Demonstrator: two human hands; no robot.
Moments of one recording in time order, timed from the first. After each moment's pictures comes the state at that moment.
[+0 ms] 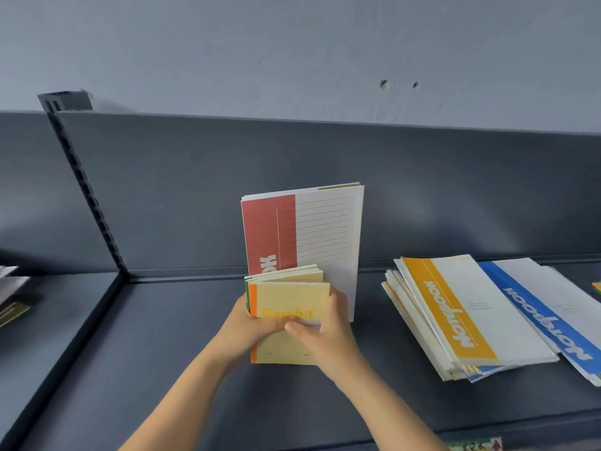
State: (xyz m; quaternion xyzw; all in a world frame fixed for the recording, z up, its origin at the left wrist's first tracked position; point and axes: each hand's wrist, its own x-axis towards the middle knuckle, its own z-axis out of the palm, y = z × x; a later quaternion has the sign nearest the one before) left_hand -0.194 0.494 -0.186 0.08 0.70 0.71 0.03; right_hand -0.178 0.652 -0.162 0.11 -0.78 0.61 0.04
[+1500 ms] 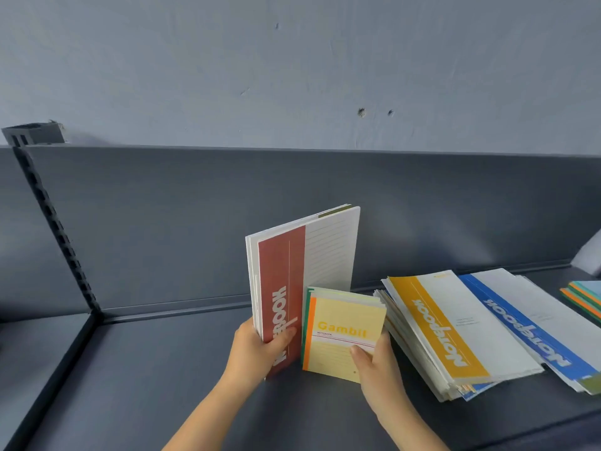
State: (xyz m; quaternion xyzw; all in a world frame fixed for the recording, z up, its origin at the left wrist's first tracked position) left_hand -0.216 0.518 -0.191 0.00 0.79 0.61 -0.04; right_hand -0.182 0.709 -0.186 -0.07 -0.79 0.61 0.05
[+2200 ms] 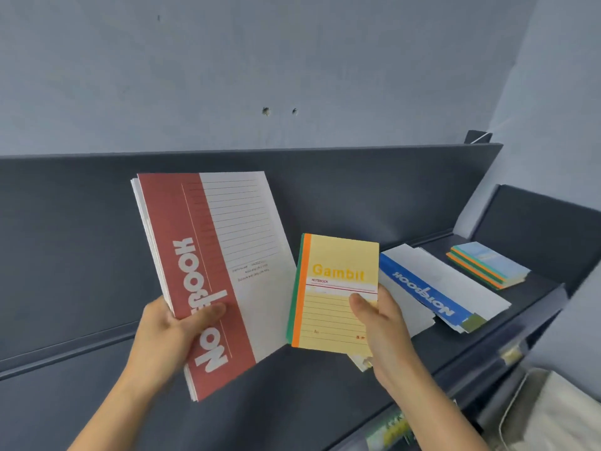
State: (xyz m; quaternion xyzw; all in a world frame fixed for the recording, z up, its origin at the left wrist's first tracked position) left_hand -0.191 0.529 -0.095 0.06 0.70 0.71 -0.01; right_hand -0.137 0.772 -0.104 -0.14 -0.67 0.71 0.16
